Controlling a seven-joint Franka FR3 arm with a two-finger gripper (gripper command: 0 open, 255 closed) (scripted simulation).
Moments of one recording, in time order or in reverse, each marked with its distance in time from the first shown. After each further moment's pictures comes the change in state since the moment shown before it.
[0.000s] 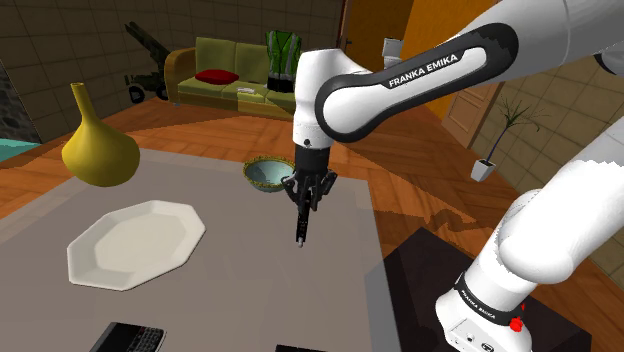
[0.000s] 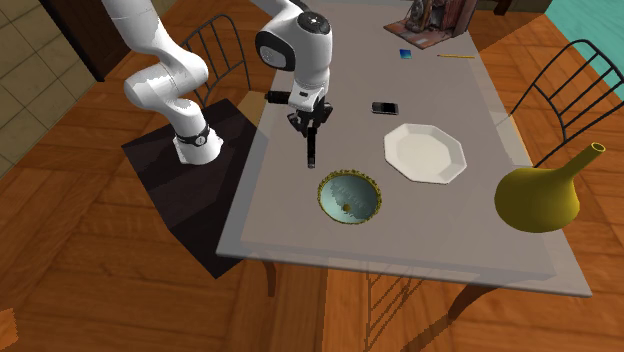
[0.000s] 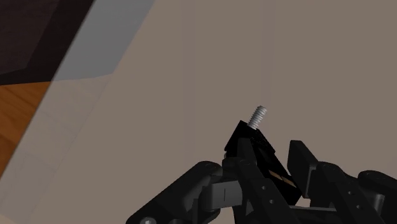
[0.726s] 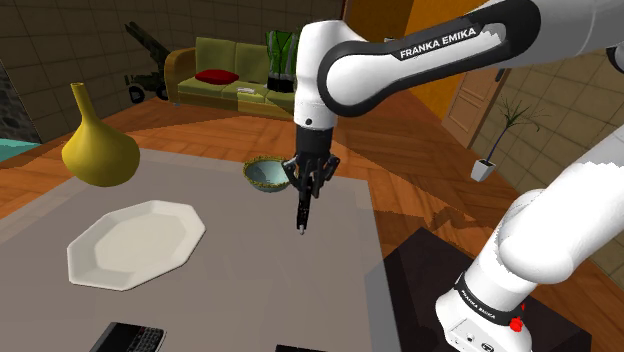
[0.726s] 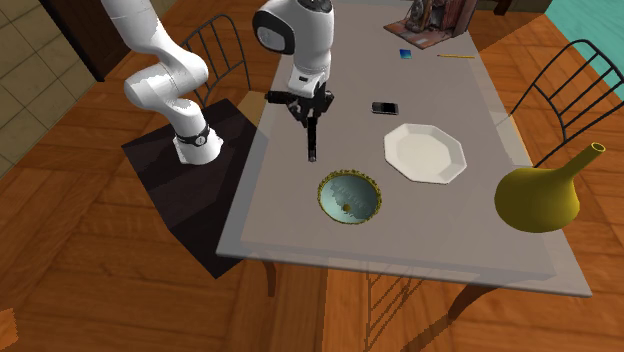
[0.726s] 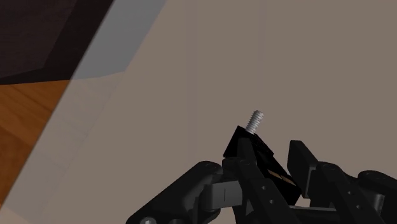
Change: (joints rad) arm -0.001 -0.043 -0.013 0.070 0.006 -0.112 -0.003
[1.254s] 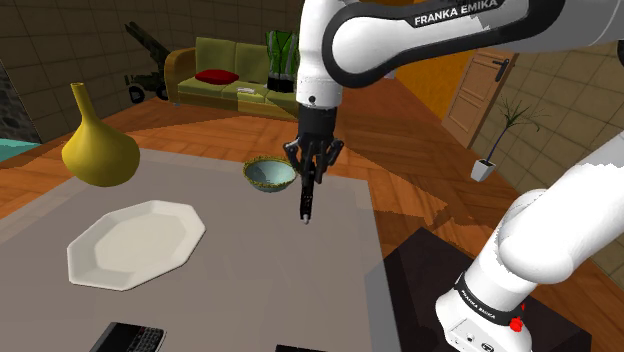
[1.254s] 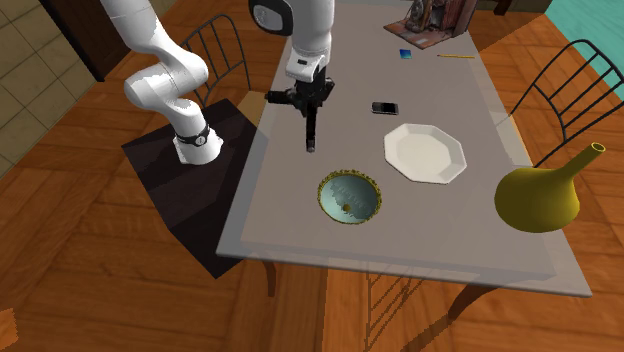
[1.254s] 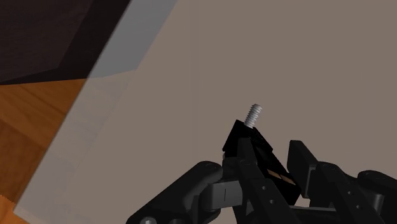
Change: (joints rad) arm -0.002 -0.034 -0.015 0.077 0.003 -0.110 -0.002
